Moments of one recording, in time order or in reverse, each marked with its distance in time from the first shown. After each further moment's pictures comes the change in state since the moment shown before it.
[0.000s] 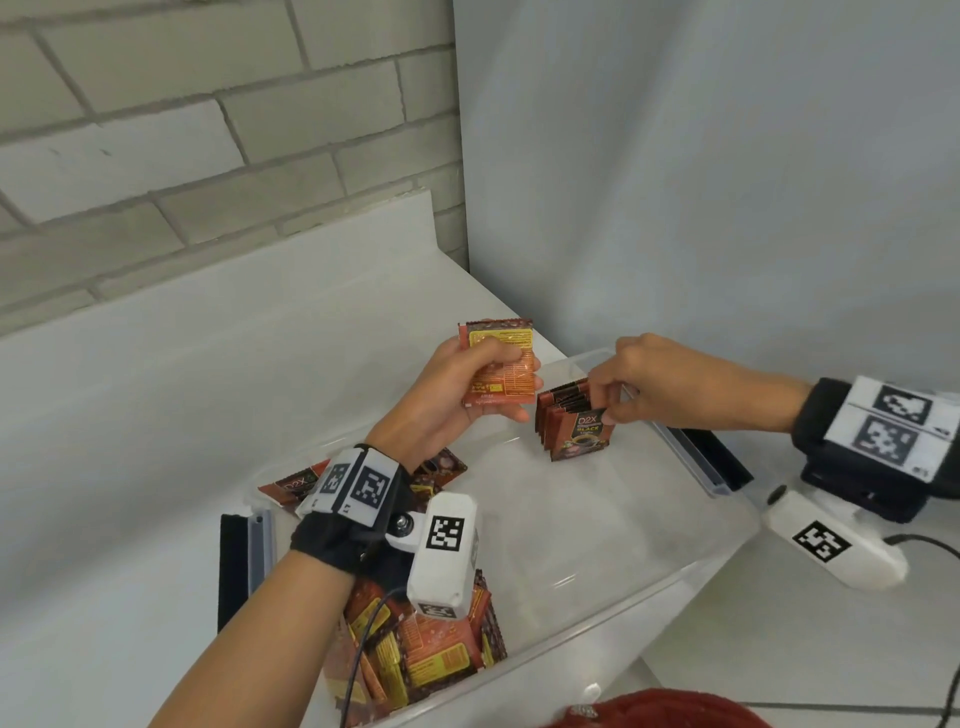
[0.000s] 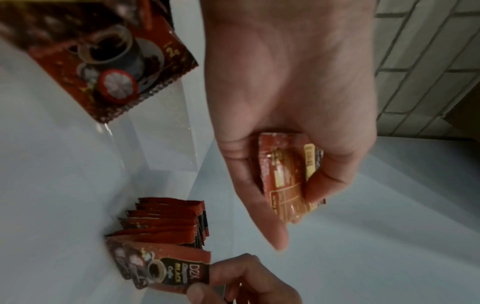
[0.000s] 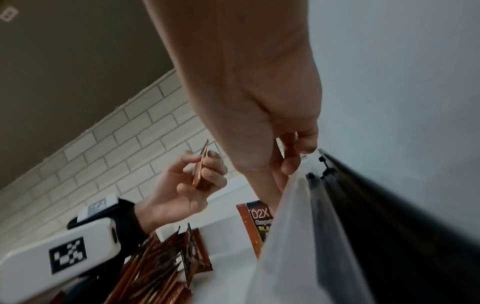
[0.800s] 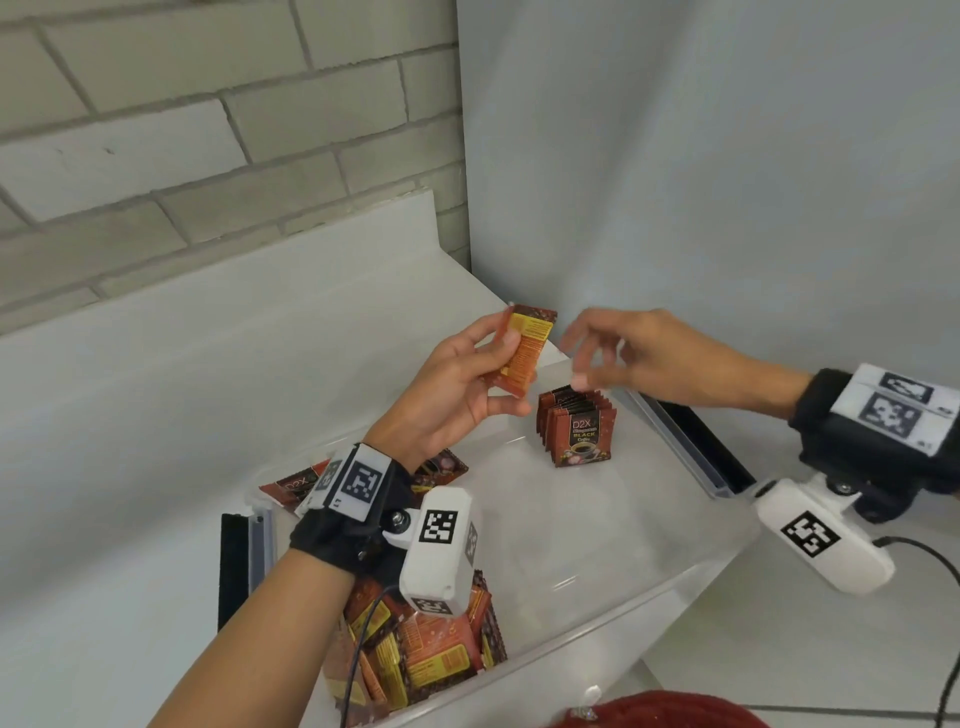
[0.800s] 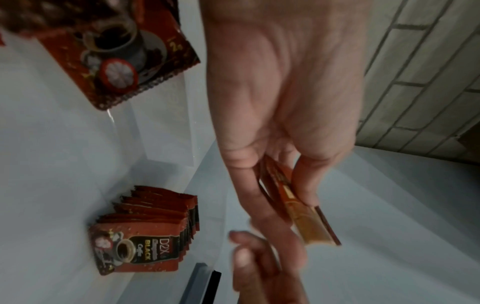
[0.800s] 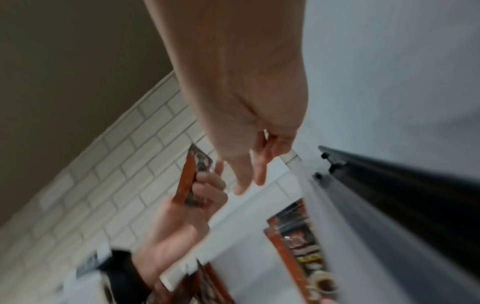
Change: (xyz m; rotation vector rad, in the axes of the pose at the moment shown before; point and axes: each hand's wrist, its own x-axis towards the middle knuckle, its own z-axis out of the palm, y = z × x) left_hand 0.000 -0.002 -0.002 -0.148 -0.075 0.032; right_hand 0.009 0.000 -0.008 0.367 0.198 -0.066
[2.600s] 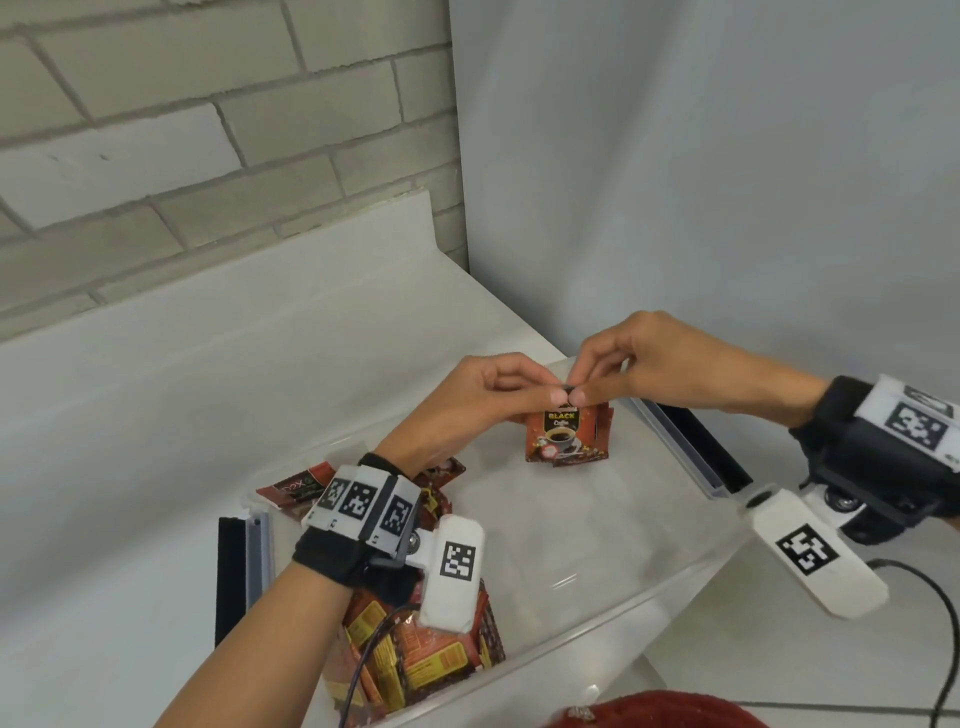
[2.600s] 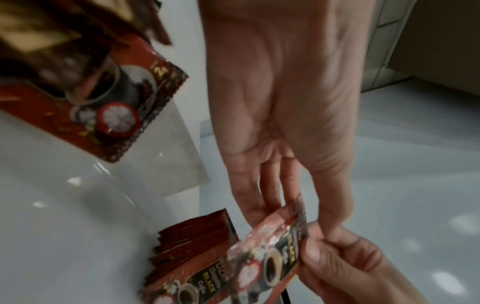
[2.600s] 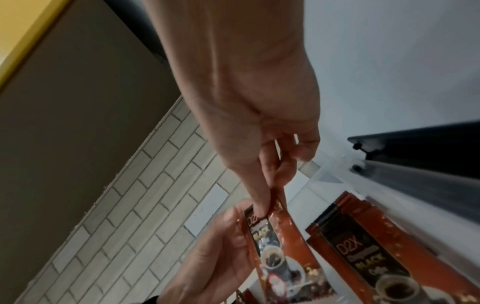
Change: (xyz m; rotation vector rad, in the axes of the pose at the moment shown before) left_hand 0.000 -0.014 0.006 0.544 -0.071 -0.002; right_hand -0.014 -0.025 -0.005 0.193 -0.058 0.168
